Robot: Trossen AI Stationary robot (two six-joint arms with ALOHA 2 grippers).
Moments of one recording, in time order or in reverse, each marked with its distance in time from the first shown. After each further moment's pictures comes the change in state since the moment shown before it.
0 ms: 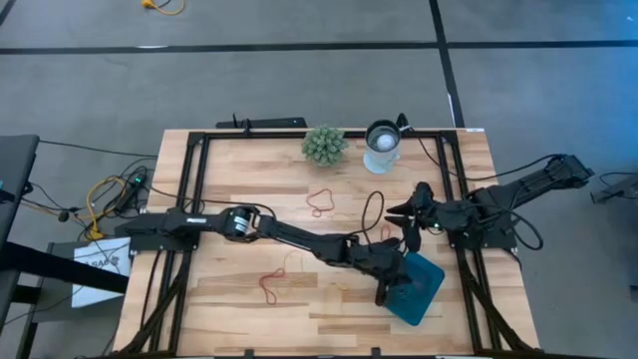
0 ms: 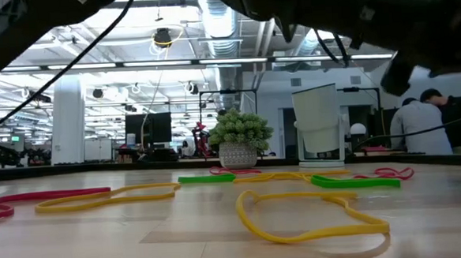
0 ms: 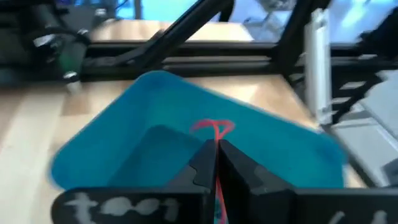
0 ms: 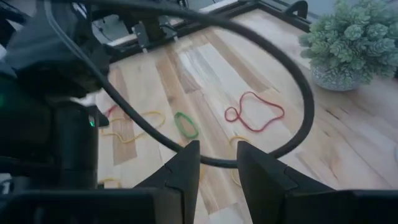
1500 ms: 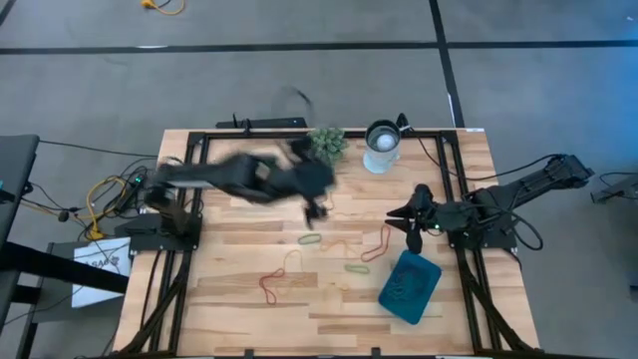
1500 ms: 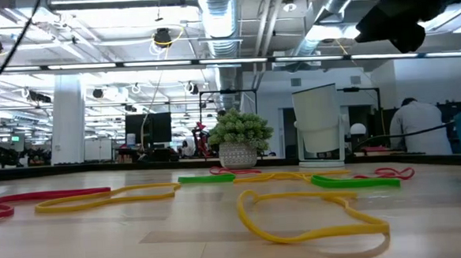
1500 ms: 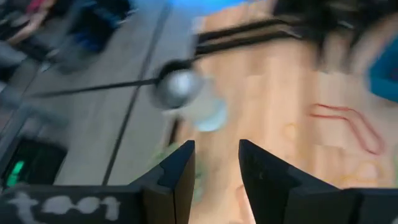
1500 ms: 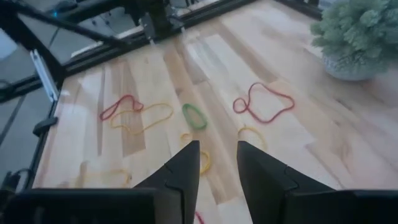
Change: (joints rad) left arm 0.081 -0.741 0.004 -1.074 -0.688 0.213; right arm 0.001 0.006 0.003 -0.021 -0.044 0.019
